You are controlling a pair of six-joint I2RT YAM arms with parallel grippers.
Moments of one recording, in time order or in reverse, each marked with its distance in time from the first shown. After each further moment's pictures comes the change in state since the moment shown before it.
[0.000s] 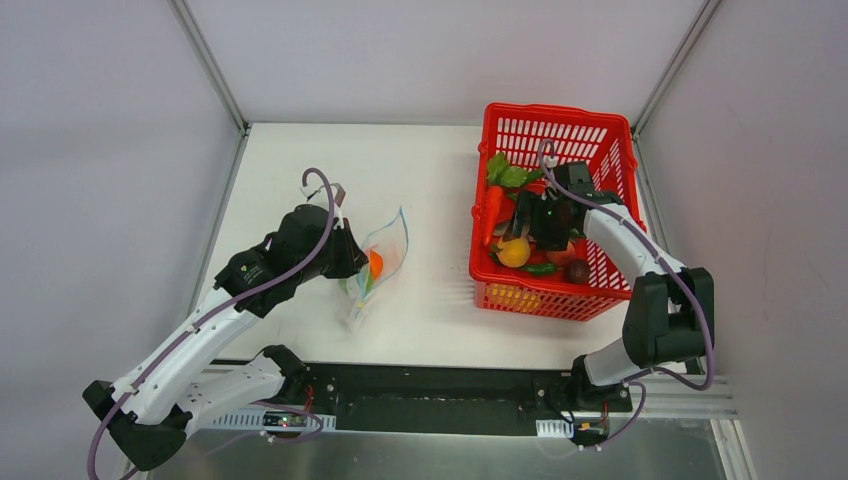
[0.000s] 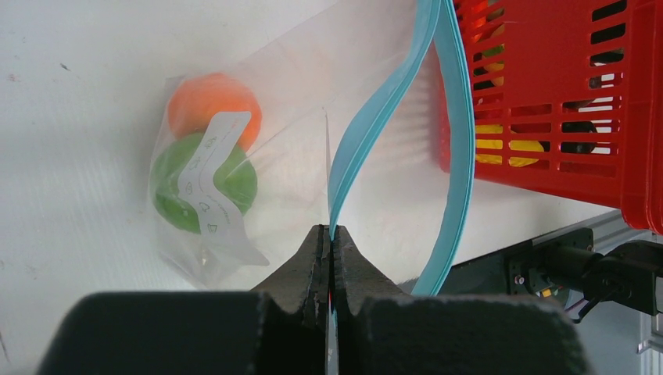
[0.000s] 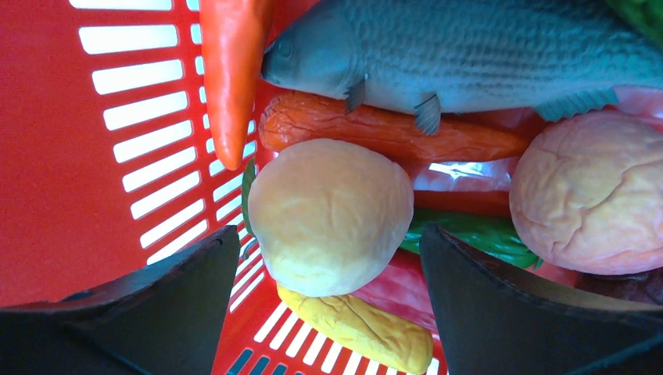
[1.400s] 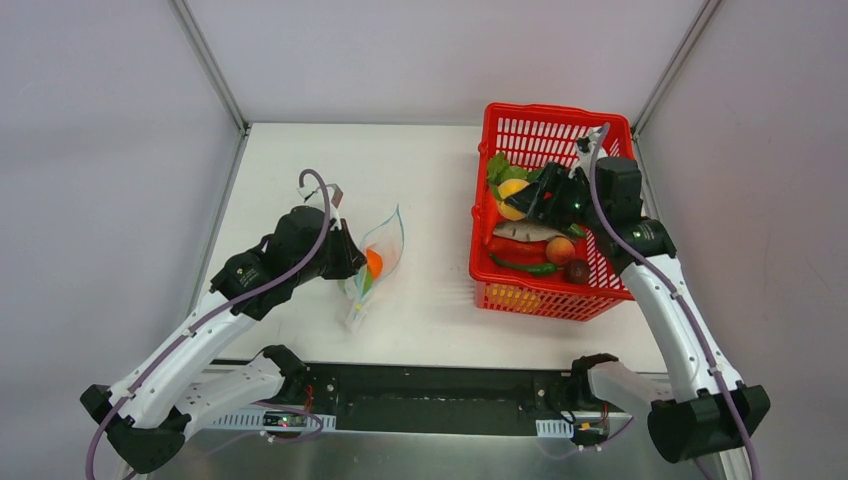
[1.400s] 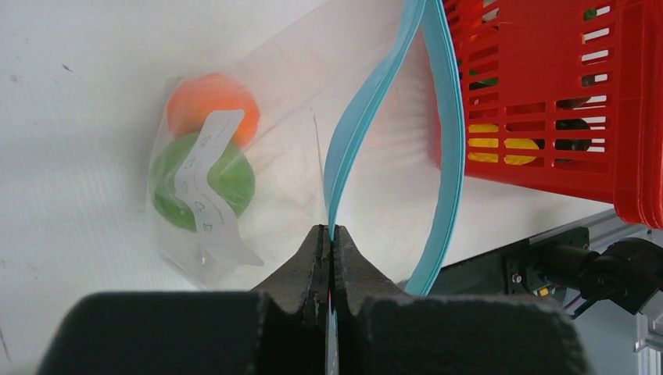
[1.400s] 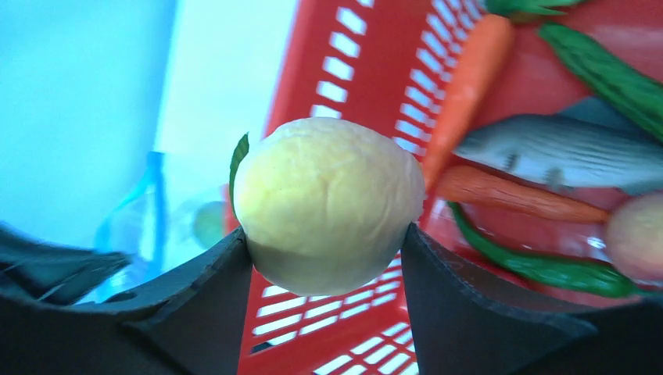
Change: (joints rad) left arm 0.000 -0.016 0.000 -0.004 0.001 0.000; right arm 0.052 -0.421 0.015 0.100 -0.031 0.144
